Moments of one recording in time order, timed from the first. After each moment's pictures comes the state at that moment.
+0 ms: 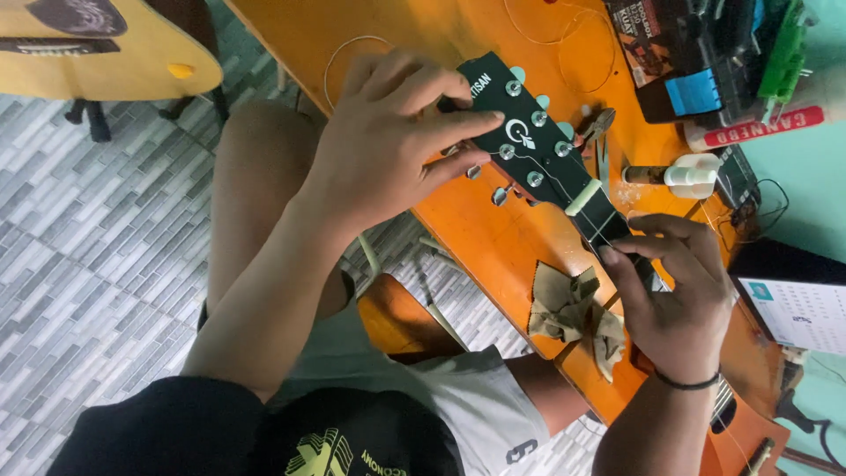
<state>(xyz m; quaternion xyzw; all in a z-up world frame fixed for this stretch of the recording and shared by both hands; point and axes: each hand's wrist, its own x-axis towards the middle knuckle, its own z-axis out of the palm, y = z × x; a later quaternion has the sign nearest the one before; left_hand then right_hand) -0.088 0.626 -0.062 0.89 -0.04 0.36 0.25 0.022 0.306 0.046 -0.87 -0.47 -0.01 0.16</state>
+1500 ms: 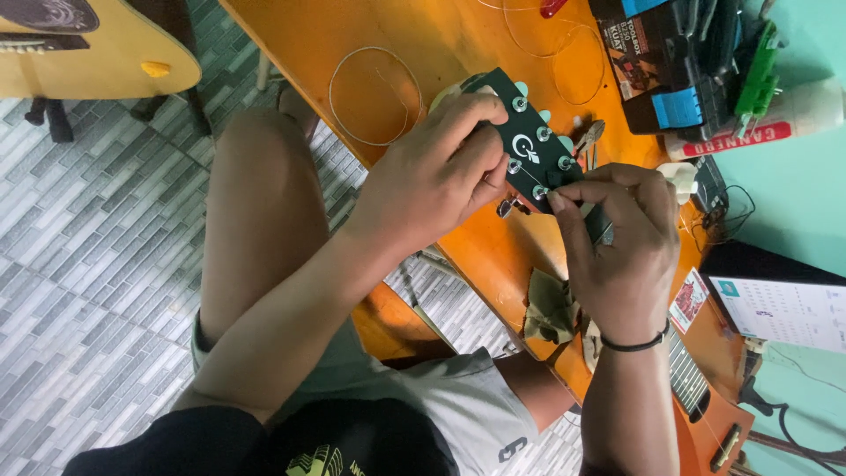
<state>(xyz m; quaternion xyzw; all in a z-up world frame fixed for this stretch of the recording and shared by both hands) -0.078 0.591 -0.050 0.83 -0.01 0.42 0.36 0.006 0.404 0.048 -0.87 -0.47 -0.03 0.12</state>
